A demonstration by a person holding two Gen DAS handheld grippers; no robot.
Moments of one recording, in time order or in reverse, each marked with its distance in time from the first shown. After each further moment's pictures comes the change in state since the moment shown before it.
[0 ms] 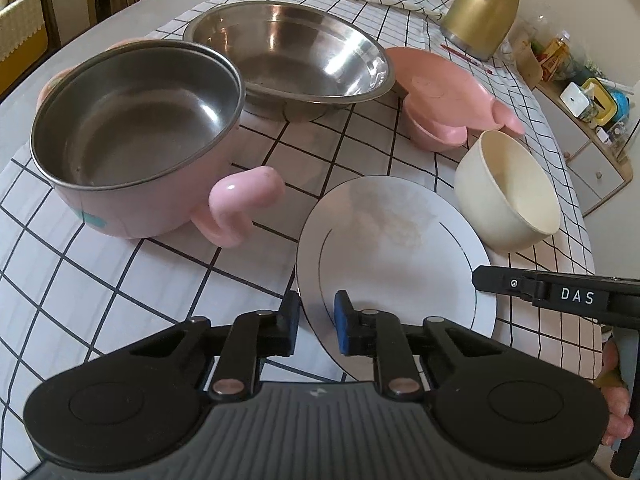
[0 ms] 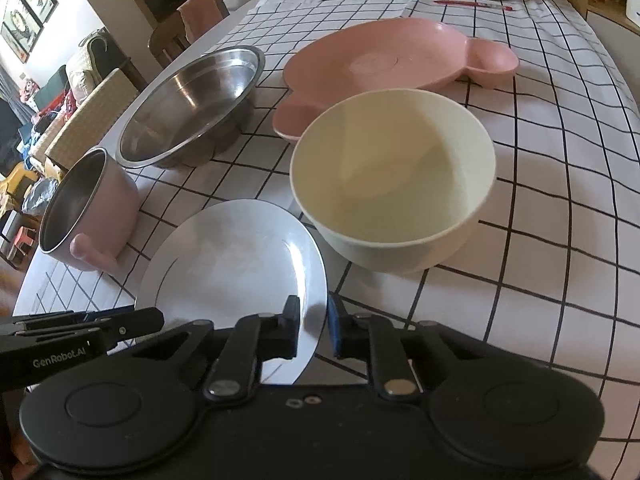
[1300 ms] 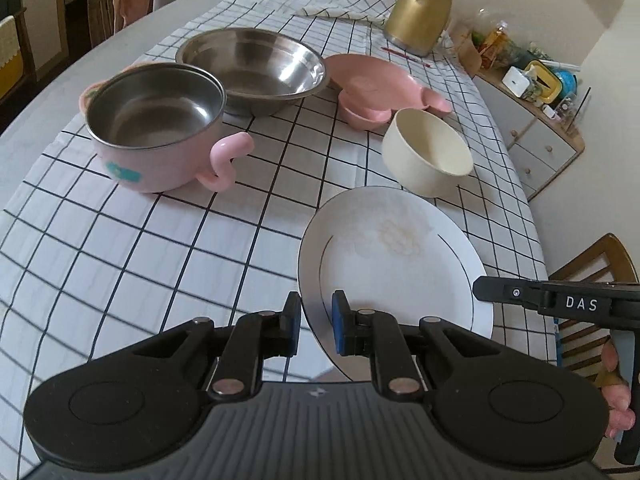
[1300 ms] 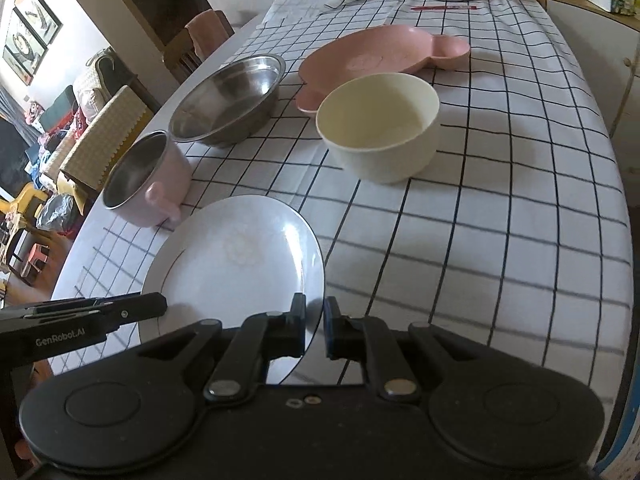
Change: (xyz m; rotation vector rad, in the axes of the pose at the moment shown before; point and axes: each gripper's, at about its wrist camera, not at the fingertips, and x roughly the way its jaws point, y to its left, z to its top) left arm -0.087 -0.010 -0.056 0.100 -0.033 -0.077; right arm -0.086 0.022 -0.072 0.066 -0.038 0.020
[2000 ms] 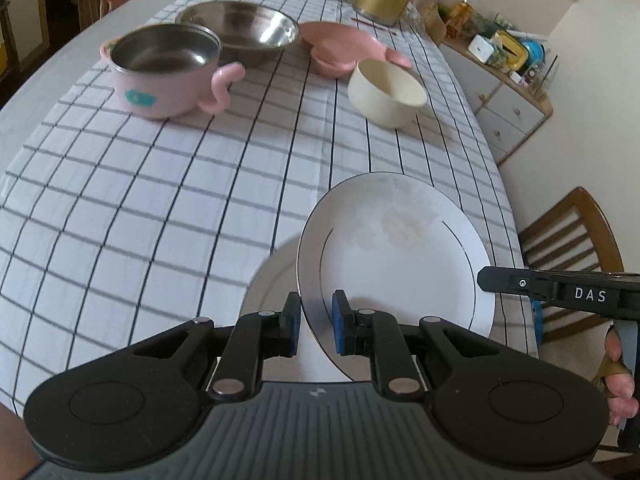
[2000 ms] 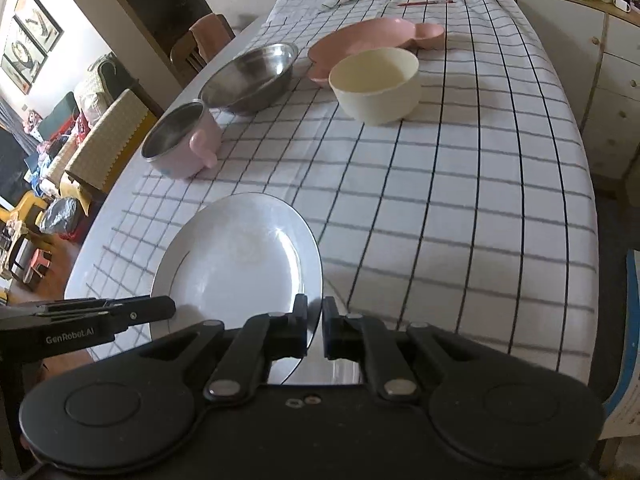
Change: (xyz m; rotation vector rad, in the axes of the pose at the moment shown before) left arm -0.050 -0.001 -0.075 0.044 0.066 -0.065; right arm -0.057 0.029 -0.084 0.037 -0.017 -0.016
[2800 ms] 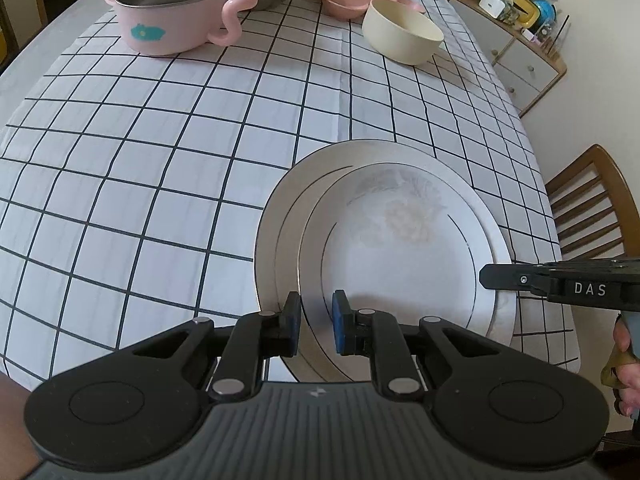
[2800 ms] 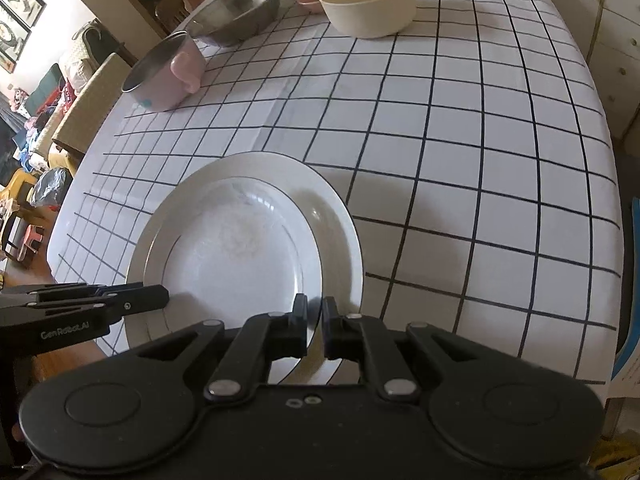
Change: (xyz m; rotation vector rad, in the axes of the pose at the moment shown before) left arm 0.021 0.009 -0.036 0.025 0.097 0.048; right arm 0.032 -0.004 -0.044 0.030 0.124 -0.020
